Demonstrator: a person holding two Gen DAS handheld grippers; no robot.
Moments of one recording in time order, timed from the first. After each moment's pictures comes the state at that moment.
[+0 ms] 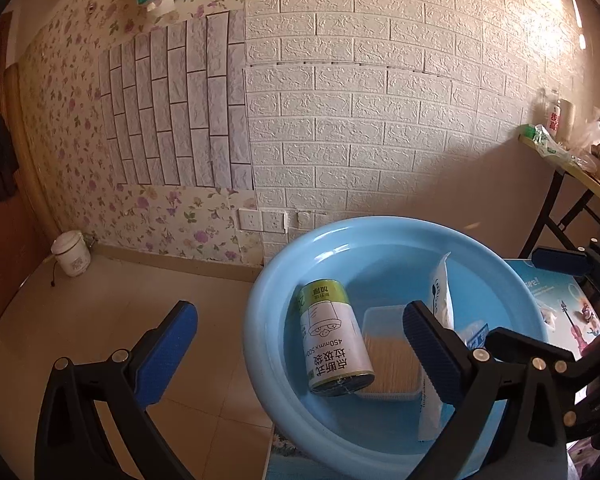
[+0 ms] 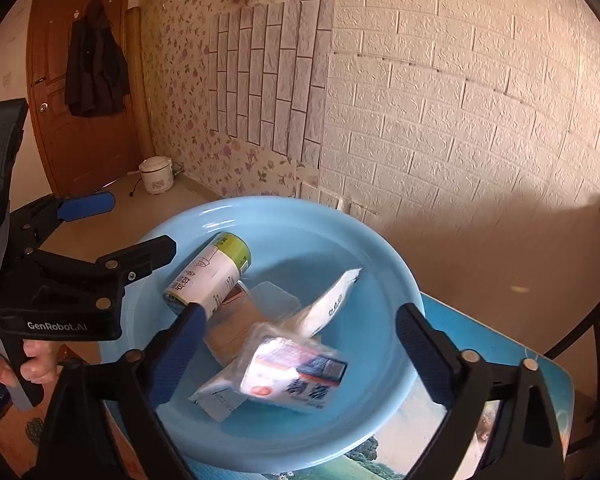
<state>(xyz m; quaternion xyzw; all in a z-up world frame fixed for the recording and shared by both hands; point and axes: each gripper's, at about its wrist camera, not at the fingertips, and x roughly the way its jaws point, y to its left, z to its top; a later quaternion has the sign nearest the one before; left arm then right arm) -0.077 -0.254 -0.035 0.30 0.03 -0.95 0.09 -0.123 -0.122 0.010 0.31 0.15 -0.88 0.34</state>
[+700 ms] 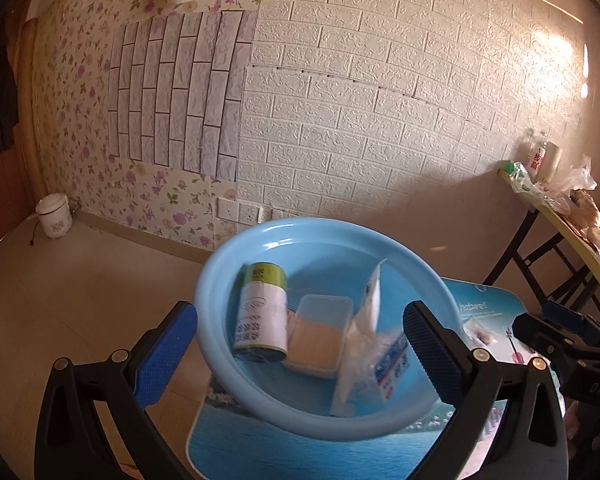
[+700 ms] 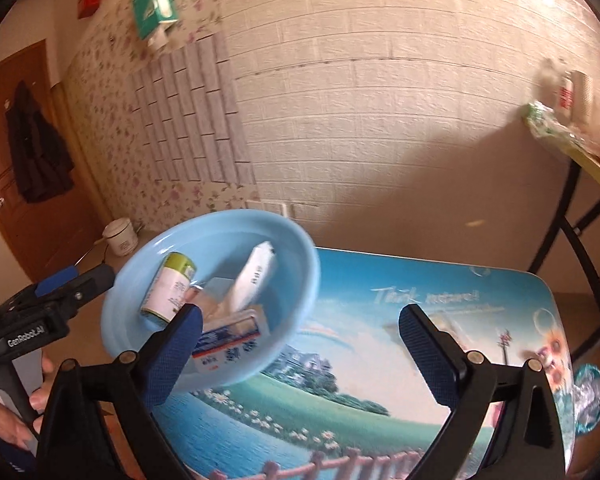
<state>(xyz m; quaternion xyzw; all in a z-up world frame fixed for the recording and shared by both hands) -0.039 -0.216 -0.008 0.29 0.11 -0.95 0.07 -0.093 -0.009 0.028 0.33 0.01 -0.92 0.23</state>
